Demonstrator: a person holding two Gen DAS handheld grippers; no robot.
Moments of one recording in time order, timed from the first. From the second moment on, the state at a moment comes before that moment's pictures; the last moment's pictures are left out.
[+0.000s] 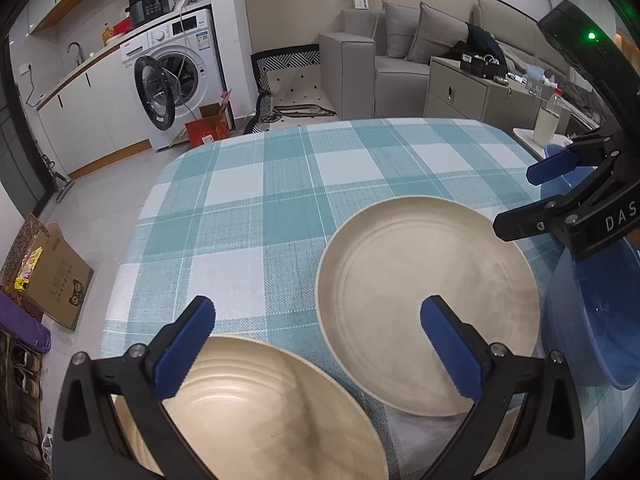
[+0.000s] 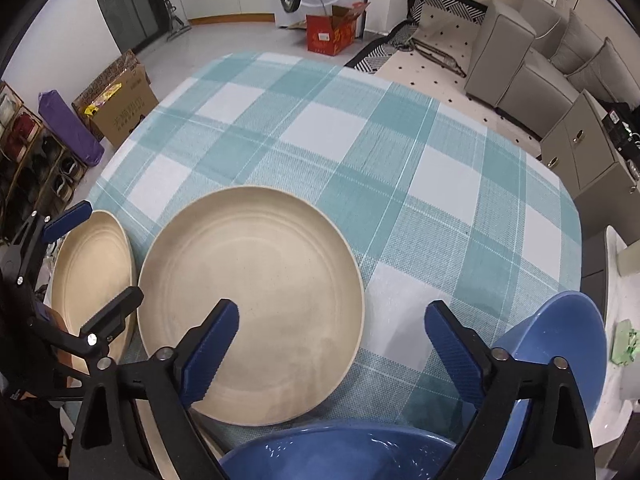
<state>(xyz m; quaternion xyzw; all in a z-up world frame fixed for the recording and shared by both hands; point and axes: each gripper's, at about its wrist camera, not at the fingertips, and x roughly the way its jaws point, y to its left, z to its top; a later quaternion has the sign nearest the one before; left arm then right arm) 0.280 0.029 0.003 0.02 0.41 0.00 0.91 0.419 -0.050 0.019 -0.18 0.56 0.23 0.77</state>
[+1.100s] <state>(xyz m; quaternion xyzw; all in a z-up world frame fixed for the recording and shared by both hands) 0.303 0.010 -0.031 0.03 0.51 -0.06 0.86 0.443 -0.061 -0.046 -0.20 0.66 0.24 0.69</state>
